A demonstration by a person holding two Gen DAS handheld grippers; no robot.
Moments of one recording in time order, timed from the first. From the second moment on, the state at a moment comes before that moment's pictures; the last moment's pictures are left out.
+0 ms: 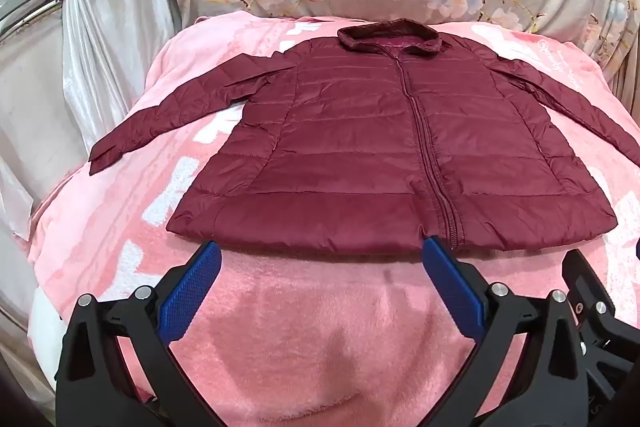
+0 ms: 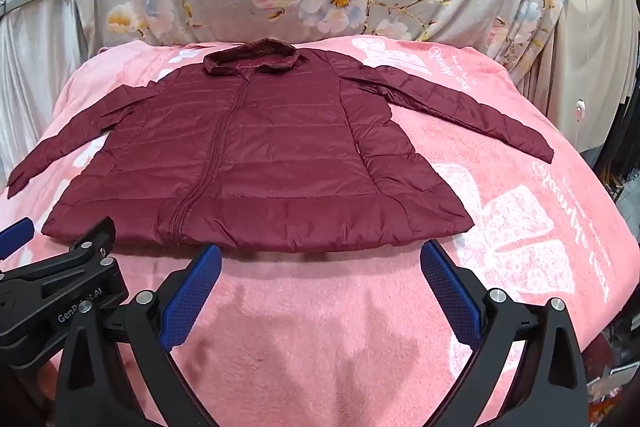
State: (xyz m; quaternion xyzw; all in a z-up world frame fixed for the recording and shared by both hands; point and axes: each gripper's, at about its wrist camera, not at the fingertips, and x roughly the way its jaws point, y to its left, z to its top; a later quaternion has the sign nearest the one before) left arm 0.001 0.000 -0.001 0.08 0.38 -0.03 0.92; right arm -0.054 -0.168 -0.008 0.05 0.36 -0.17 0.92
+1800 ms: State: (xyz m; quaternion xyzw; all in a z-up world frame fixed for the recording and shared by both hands) left arm -0.008 0.012 -0.002 0.08 0.38 -0.03 0.92; right arm -0.061 -0.158 -0.010 0.06 0.36 -0.17 0.92
